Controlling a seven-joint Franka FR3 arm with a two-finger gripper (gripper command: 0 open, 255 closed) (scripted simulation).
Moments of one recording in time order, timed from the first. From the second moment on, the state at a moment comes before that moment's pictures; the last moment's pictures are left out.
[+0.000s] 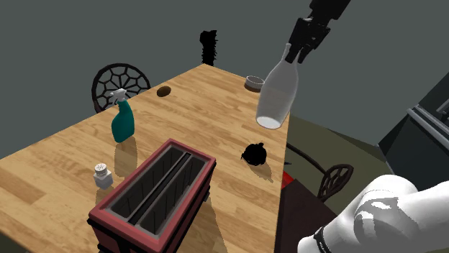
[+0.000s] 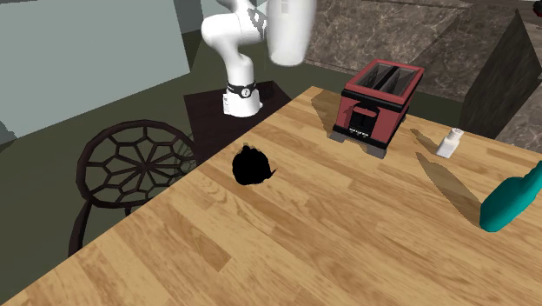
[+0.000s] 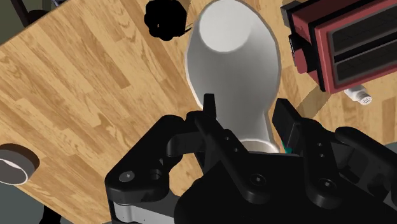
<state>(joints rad) 0.05 -0.54 0.00 -1.88 0.02 1.48 0.03</state>
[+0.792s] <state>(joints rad) 0.10 -0.74 0.20 -1.96 0.13 1.38 0.27</state>
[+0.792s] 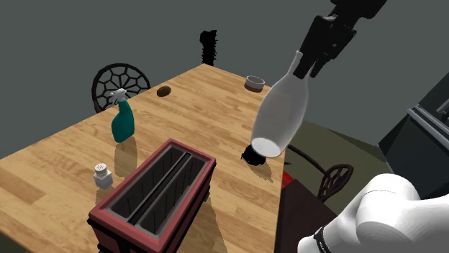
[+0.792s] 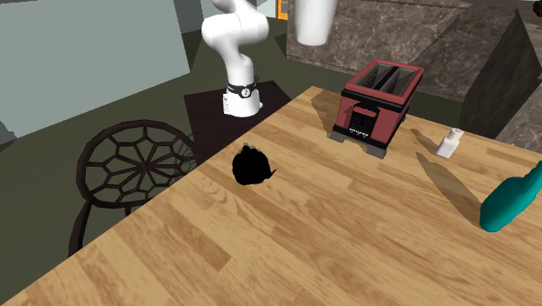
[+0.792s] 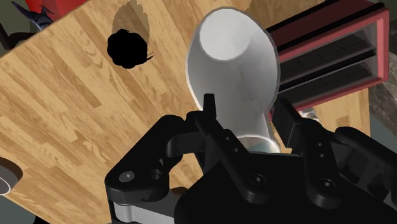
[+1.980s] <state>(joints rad) 0.13 -0.79 0.53 -1.81 0.34 1.26 0.66</state>
